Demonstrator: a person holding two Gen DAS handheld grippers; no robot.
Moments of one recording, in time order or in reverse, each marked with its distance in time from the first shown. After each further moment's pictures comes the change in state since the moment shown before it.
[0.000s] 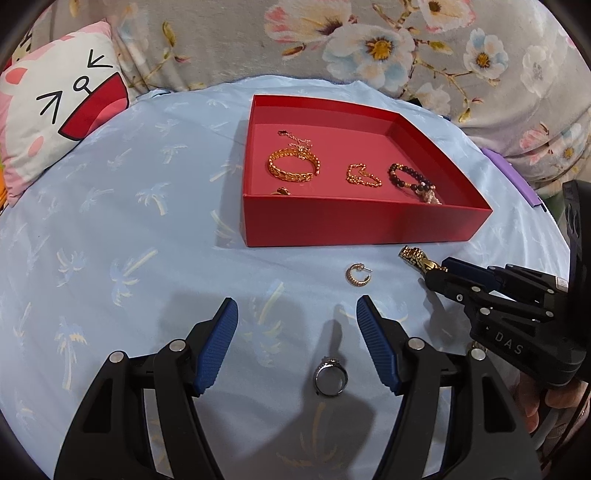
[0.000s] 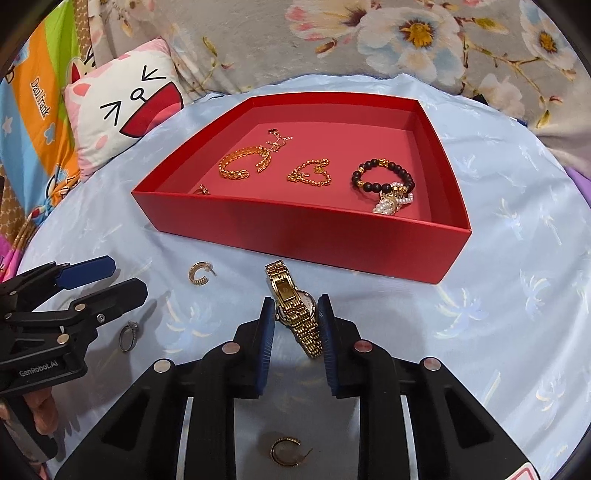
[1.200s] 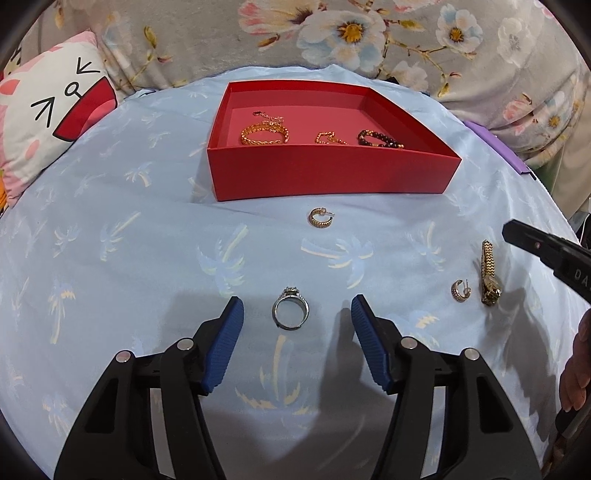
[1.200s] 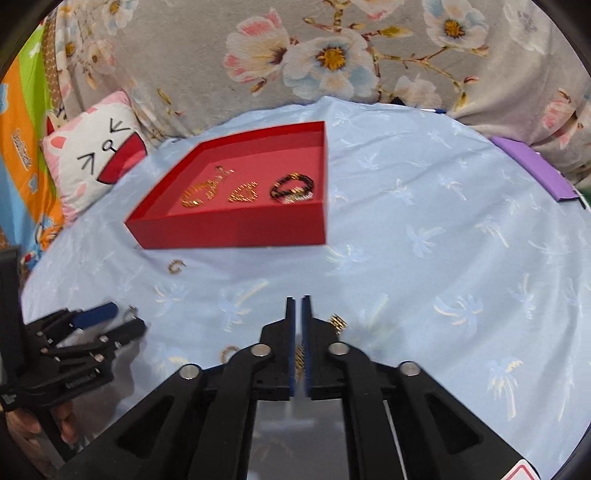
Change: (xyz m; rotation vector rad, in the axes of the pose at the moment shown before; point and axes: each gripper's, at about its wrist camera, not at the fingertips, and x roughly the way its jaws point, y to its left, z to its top) left arm -0.012 -0.025 -0.036 0.071 0.021 -0.003; right arm -0.081 -0.041 -0.045 0.165 -0.103 -0.117
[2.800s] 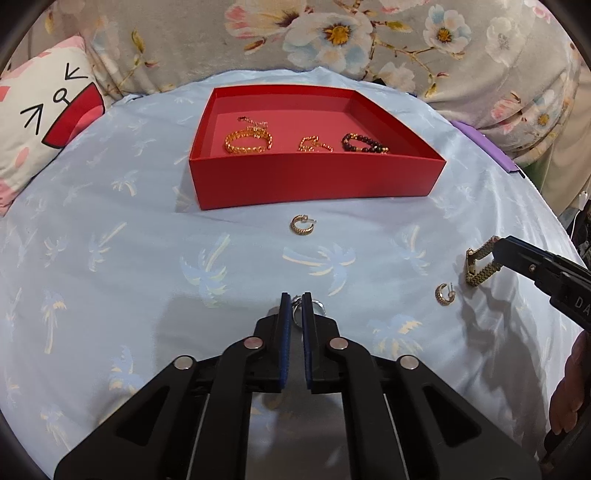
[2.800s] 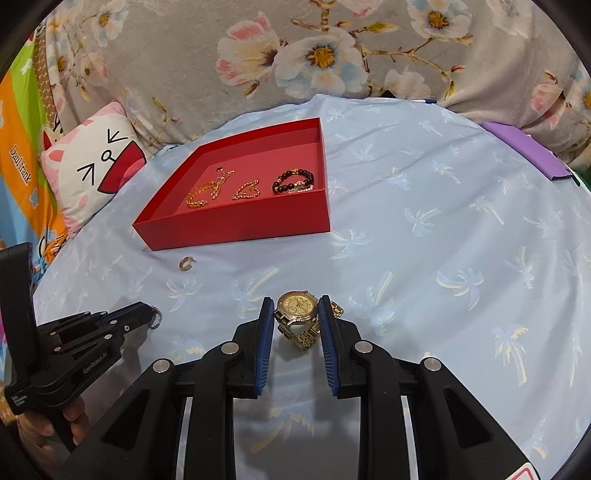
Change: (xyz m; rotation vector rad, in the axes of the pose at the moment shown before) left arm -0.003 -0.007 0.005 0.022 -0.010 -0.039; right arm -0.014 0.003 -0.008 0.074 -0.011 0.026
